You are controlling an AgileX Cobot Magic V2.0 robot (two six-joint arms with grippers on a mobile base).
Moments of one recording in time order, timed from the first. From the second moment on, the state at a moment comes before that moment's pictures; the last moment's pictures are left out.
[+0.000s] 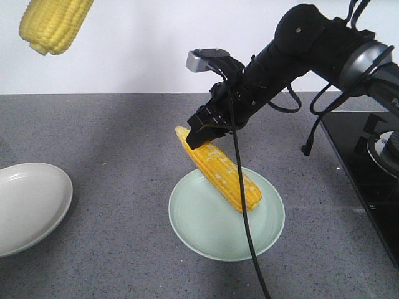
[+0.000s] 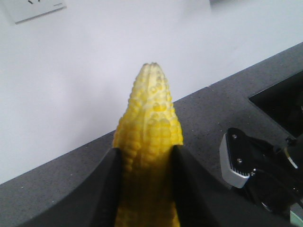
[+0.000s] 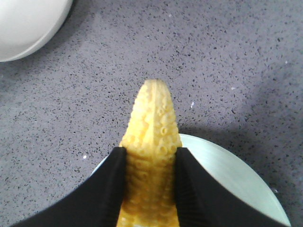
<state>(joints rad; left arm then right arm) -0.49 1.69 -2.40 0.08 1.29 0.00 0.37 1.99 -1.87 0.58 1.25 -0.54</state>
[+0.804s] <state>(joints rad) -0.31 1.61 -2.08 0.17 1.29 -0.01 0.37 2.01 -1.87 0.50 1.24 -0.42</state>
